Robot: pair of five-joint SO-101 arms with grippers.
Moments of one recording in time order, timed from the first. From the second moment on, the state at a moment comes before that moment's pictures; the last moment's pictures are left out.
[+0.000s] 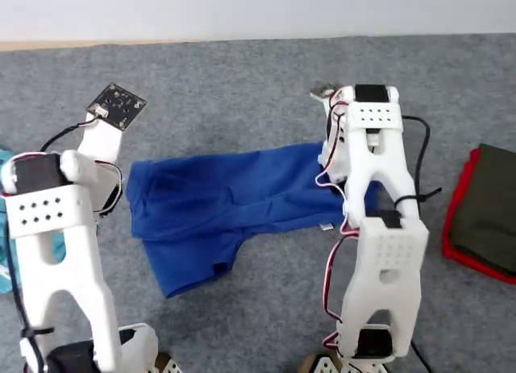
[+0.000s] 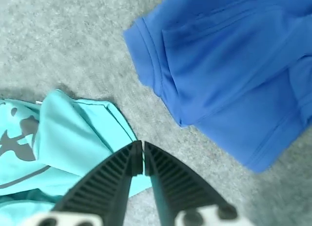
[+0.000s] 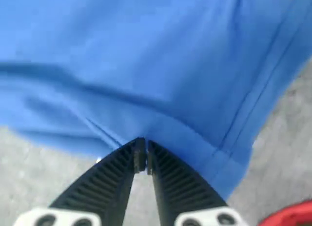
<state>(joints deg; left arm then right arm) -16.8 -22.4 14.8 92.7 -33.9 -2.8 37.5 -31.7 100.5 22.7</state>
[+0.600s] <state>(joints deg) -16.8 -22.8 14.8 92.6 -33.9 -7.5 15.0 -14.3 92.7 24.1</state>
